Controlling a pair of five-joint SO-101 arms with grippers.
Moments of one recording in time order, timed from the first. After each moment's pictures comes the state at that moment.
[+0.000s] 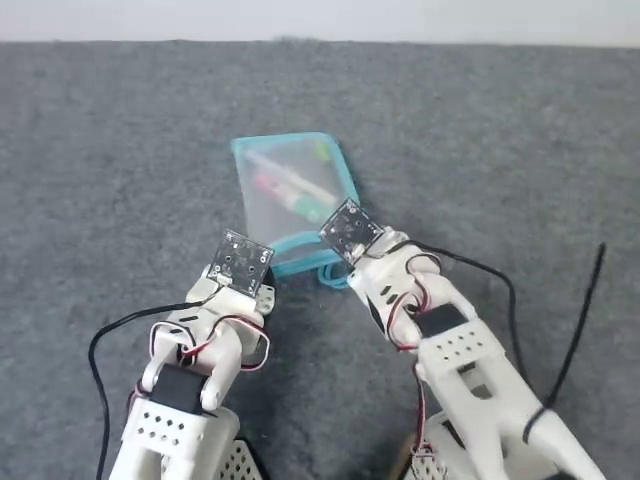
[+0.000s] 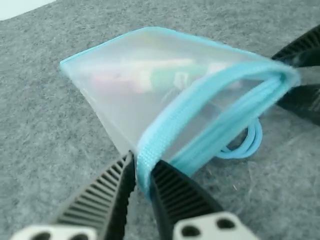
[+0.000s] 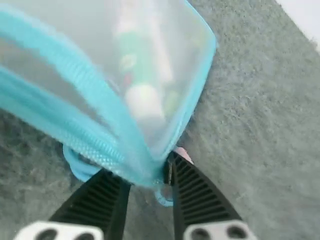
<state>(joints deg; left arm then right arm) 11.0 -83.8 89.2 46.1 -4.2 -27.7 -39.5 70.8 15.4 27.6</state>
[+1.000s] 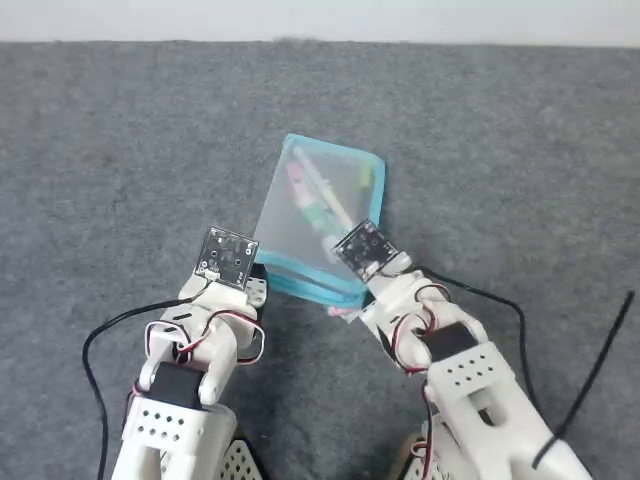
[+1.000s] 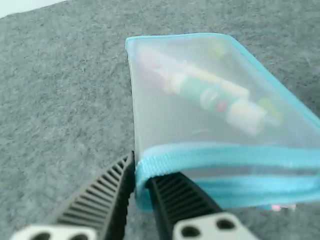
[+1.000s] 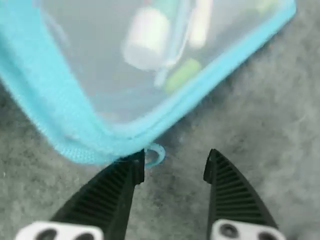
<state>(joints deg) 6.3 -83.1 89.5 43.0 -2.6 -27.0 -49.5 77.0 34.5 18.4</state>
